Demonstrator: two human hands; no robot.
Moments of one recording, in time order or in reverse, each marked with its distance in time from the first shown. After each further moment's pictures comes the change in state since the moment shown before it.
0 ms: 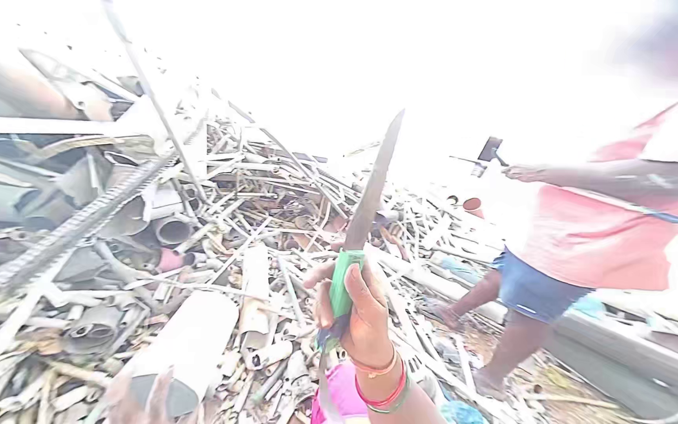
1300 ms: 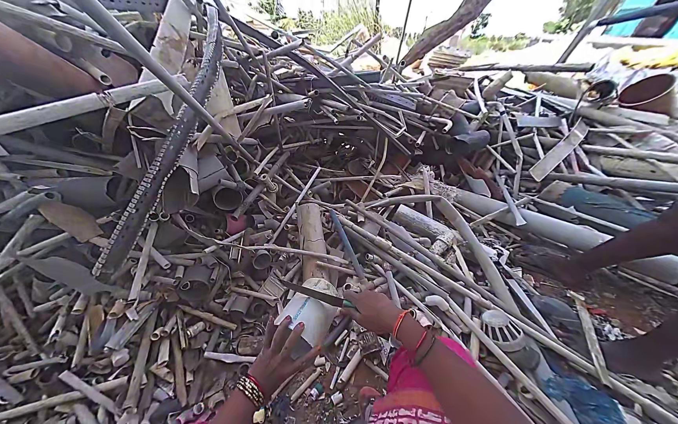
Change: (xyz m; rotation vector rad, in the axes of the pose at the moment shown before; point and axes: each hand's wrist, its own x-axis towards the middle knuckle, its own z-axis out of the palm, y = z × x) left_hand -0.011 -0.003 0.086 0.093 -0.423 0.617; right_hand -0.022 0.163 -0.176 -1.382 -0.766 1.144
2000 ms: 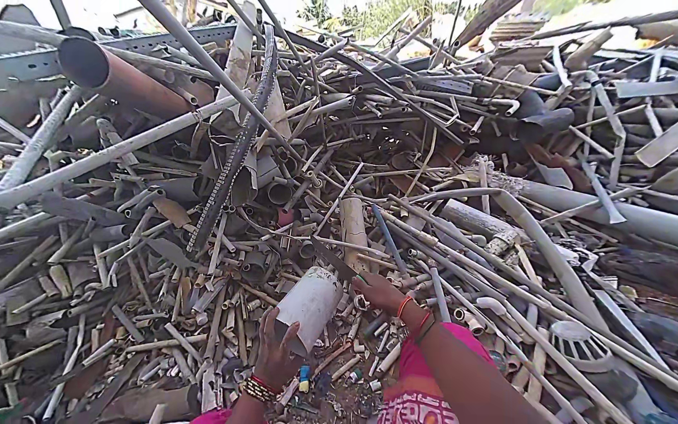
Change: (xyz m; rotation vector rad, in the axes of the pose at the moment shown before) left_hand -0.048 -0.012 -0.063 -0.052 0.186 -0.430; right_hand 0.042 -0.042 0.019 0.509 0.054 -0.103
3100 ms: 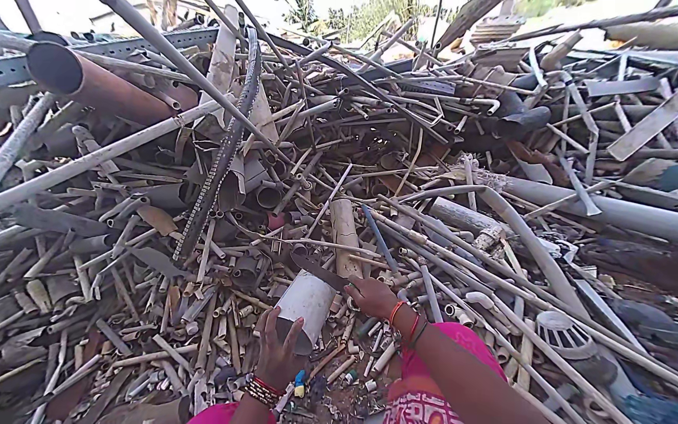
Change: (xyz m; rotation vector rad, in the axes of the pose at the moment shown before) left_hand 0.022 0.019 0.011 0.054 0.024 0.025; right_hand -0.018 -0.004 -0.001 -0.295 0.040 -0.057
